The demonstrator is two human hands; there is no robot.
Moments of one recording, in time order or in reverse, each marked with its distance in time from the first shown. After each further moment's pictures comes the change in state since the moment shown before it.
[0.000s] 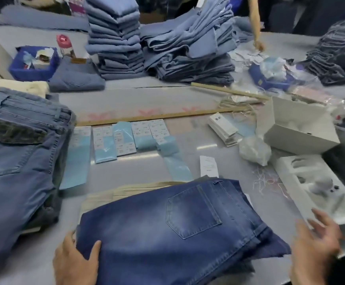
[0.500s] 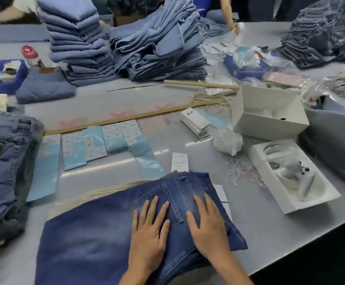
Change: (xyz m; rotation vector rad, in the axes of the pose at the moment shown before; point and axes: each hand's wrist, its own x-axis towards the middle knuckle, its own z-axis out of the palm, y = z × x) left_hand -0.115 0.094 0.161 0.358 -0.182 0.994; right_hand -0.041 0.054 0.042 -0.638 -0.997 -0.235
